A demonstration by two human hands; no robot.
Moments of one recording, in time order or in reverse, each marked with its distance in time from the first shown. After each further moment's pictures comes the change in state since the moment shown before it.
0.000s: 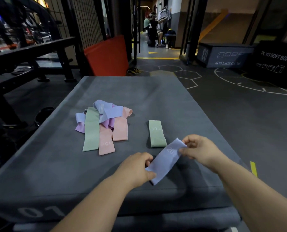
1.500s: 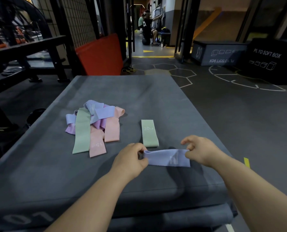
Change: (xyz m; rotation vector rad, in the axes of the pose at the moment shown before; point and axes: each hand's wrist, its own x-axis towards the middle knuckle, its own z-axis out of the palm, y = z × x) left_hand 0.015 0.012 0.002 -0.122 0.245 -0.011; right_hand 0.010 0.015 -0.026 -0.561 -0.022 0.049
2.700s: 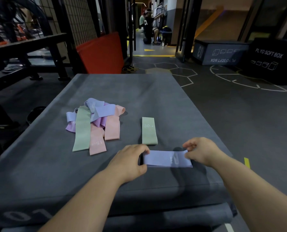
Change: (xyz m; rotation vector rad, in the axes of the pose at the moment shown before) left_hand -0.002 -0.013 -0.005 0.208 -0.152 0.169; right_hand 0.005 0.007 0.005 0.044 -0.006 0.097
